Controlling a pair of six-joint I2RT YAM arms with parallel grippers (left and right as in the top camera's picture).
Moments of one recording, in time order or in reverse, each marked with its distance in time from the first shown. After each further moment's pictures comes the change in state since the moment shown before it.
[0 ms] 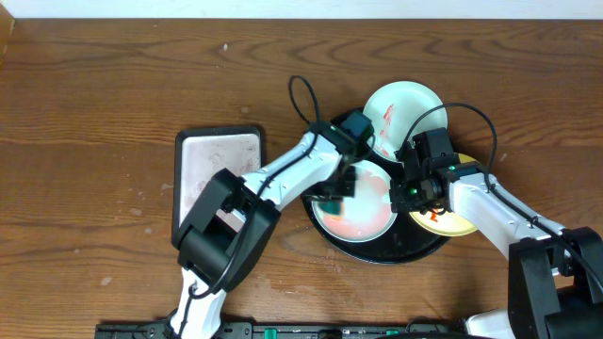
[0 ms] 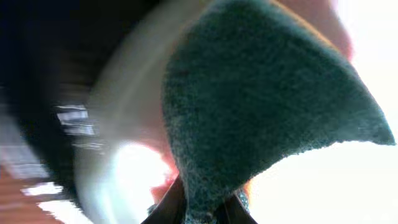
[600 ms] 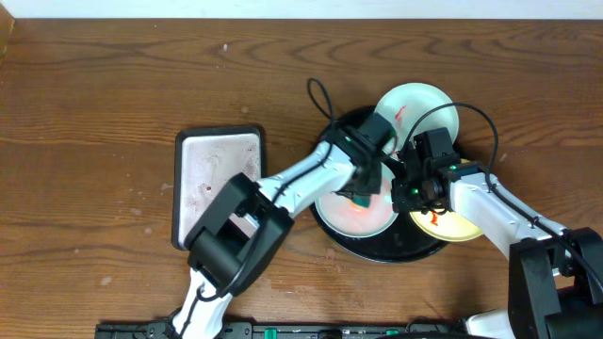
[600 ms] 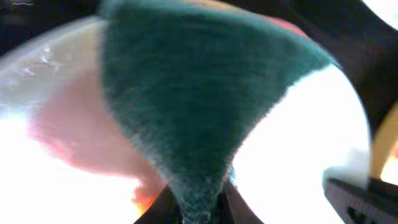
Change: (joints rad) left arm -0.090 0.024 -0.002 0.284 0.085 -0.030; right arm -0.002 0.000 0.002 -0.006 0.018 0.001
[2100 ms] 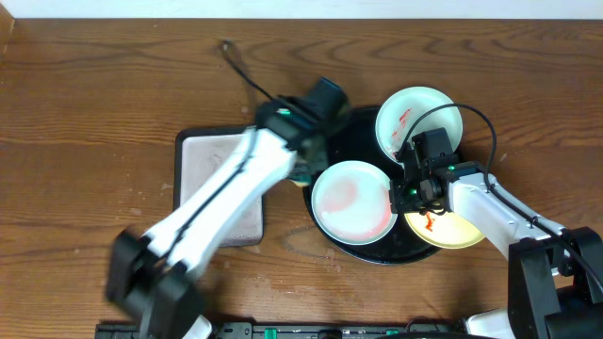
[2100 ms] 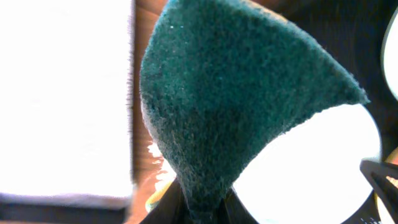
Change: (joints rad) left arm 0.191 -0.398 0.076 -0.503 -0.296 -0.045; right arm 0.006 0.000 -0.001 0.005 -0.018 0.011
